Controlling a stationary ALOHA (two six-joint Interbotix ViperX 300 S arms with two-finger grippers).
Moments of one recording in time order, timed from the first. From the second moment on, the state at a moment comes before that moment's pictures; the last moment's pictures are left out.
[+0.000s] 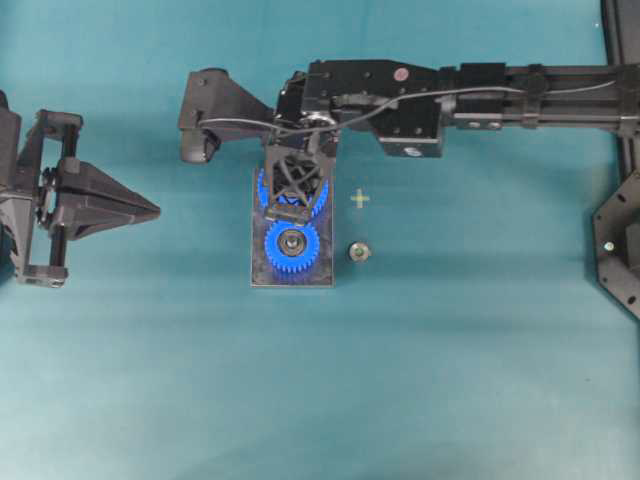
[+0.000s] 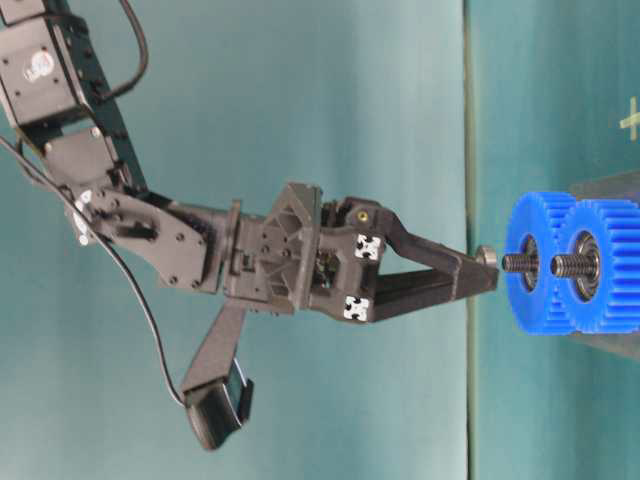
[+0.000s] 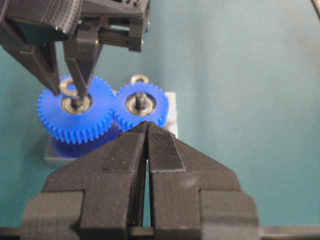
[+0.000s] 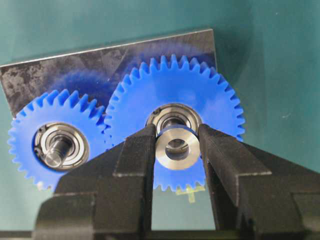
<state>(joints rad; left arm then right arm) -0.02 -0.72 1.07 0.01 -0.02 -0.04 -0.15 0.37 -0.09 0.02 1.06 0.00</state>
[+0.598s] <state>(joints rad) -0.02 -0.72 1.07 0.01 -0.02 -0.04 -0.14 0.39 -0.10 0.02 1.09 0.00</state>
